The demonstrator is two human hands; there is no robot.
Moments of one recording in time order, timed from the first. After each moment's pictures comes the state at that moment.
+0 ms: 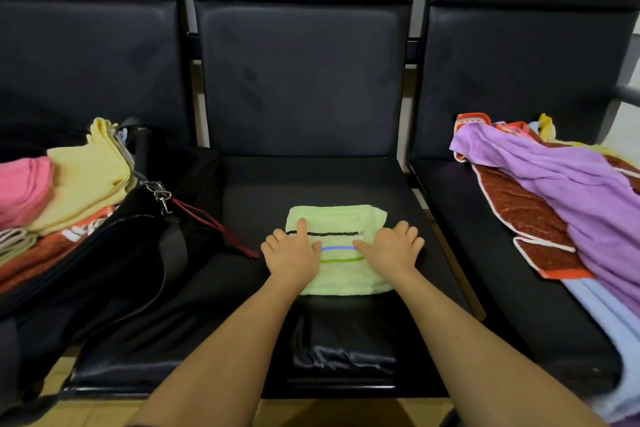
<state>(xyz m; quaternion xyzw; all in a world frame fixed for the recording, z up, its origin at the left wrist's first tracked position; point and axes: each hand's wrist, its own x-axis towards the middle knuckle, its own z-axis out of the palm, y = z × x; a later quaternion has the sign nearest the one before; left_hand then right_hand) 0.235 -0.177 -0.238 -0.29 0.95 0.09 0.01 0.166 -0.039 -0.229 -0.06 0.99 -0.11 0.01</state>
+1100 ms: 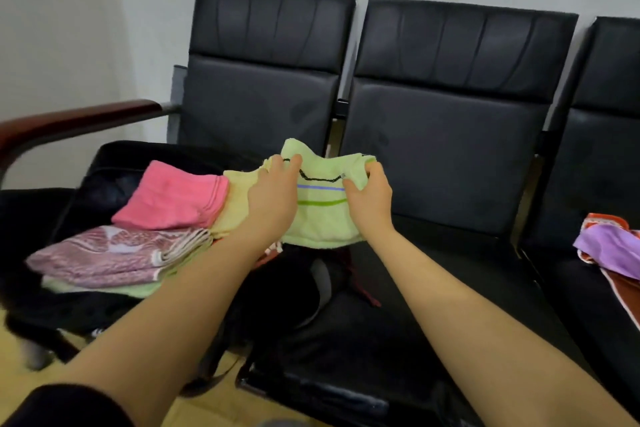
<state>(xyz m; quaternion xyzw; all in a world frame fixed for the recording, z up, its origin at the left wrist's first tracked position) 0.359 -0.395 -0.086 -0.32 0.90 0.02 -0.30 0.265 -0.281 -0.083 -0.32 0.73 -0.60 -0.06</state>
